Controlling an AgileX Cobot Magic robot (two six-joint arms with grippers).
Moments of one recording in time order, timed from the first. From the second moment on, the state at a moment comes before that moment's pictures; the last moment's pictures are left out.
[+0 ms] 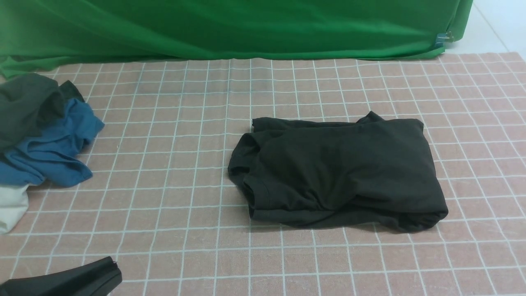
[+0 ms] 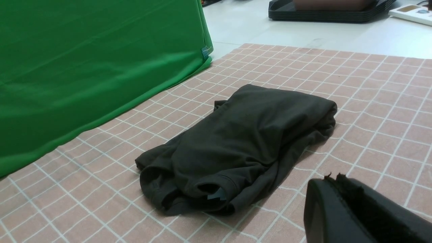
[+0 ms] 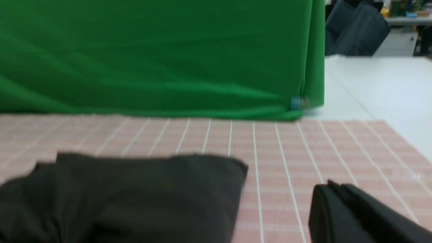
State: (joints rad) right arm 0.05 0.01 0.01 -0.06 0.16 0.11; left arm -0.68 0.13 -0.26 -0.15 0.36 0.37
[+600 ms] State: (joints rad) right arm 0.05 0.00 0.01 -0.06 0.25 0.09; left arm -0.68 0.13 -0.26 -0.15 0.37 0.37
